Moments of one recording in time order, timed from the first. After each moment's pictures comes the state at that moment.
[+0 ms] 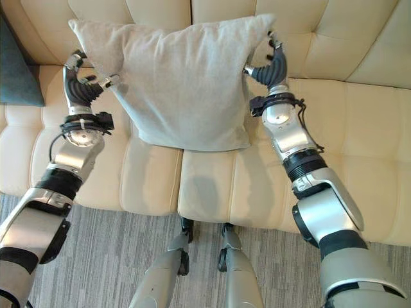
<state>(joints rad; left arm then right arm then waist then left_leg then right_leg) -0.98 0.61 -0.31 0.78 -0.33 -0.29 0.53 -1.18 -0.57 0.46 0.78 0.33 -0.17 -0.41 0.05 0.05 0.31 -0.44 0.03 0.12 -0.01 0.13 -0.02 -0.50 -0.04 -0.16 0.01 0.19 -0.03</state>
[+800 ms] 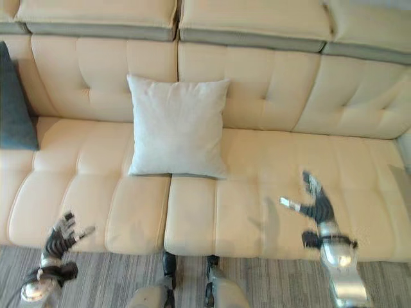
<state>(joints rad) 0.28 0.41 0.12 0.46 -0.31 -0.19 0.05 0.23 -0.55 -0.08 0.24 0.11 -0.17 0.00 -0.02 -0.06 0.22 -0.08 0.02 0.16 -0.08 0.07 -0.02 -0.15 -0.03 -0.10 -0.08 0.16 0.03</state>
